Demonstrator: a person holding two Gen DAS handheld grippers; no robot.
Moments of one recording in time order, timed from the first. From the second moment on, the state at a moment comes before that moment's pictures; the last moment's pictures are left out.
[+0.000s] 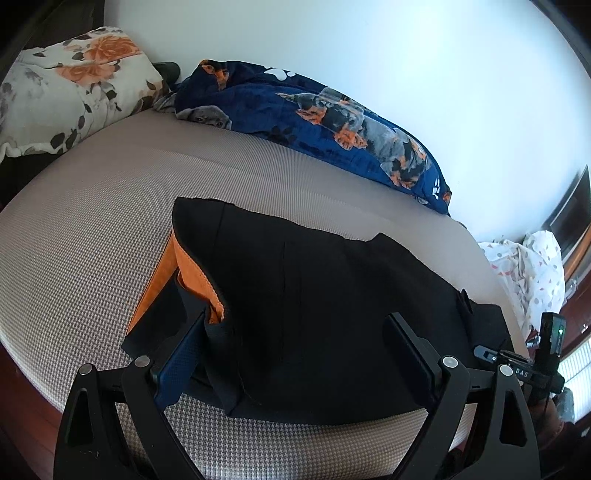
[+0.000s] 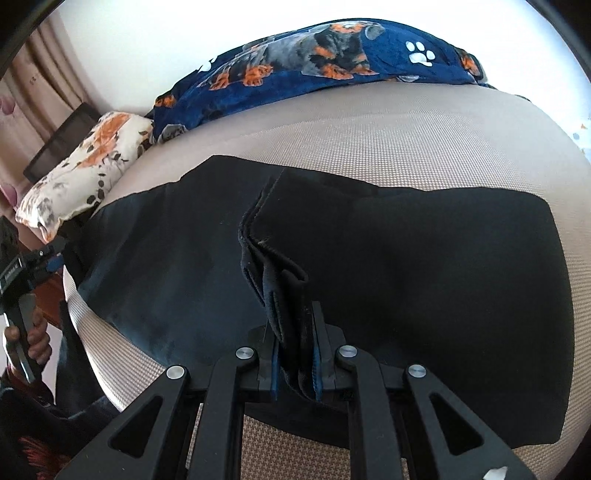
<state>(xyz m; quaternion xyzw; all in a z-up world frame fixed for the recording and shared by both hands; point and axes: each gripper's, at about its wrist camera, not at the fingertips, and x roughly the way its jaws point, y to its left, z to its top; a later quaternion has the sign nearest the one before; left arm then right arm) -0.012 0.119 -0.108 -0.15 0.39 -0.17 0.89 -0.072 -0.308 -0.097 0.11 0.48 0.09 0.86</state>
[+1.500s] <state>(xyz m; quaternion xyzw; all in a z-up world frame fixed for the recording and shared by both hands) -0.011 0.125 -0.115 -0.14 0.41 -0.16 0.89 -0.053 -0.277 -0.103 0.15 0.50 0.18 0.83</state>
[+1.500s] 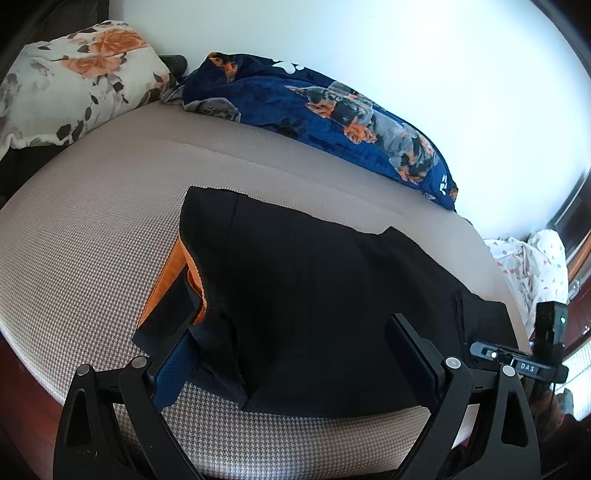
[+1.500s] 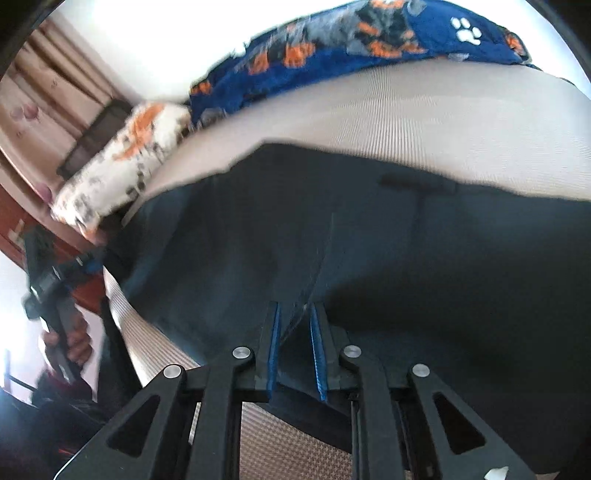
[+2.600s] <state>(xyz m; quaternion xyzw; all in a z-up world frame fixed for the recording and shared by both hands) -0.014 0.126 -0.122 -0.09 0.44 -0.15 0.88 -0.053 -0.270 -0.102 0.12 0.51 0.17 0.84</state>
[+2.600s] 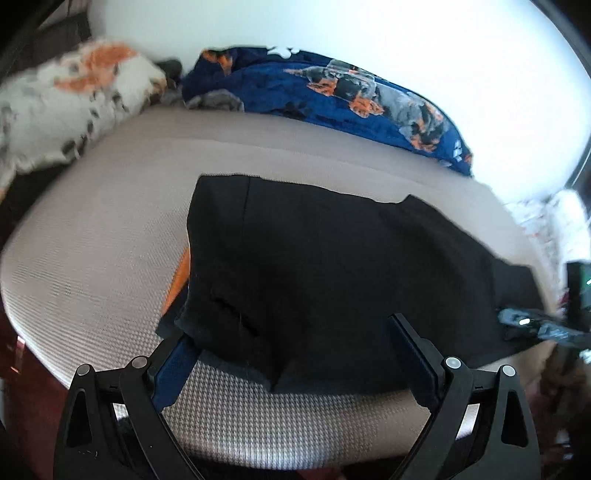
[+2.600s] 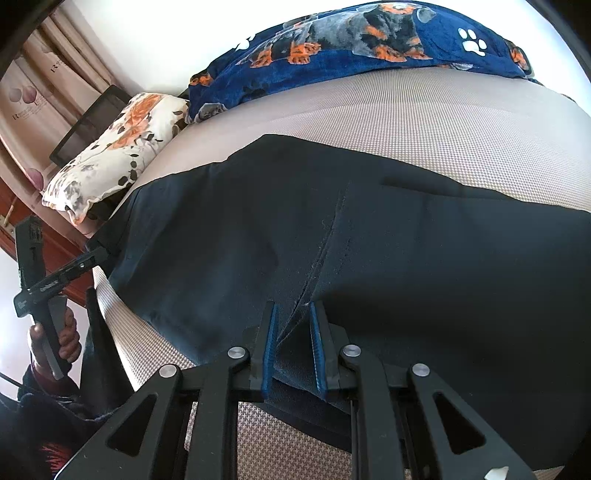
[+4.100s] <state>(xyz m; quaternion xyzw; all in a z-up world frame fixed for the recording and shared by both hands) 0.004 0.228 -0.176 -0.46 0.46 -0.29 0.71 -0.052 -0.264 -0.103 0.15 0.49 0.19 0.84</state>
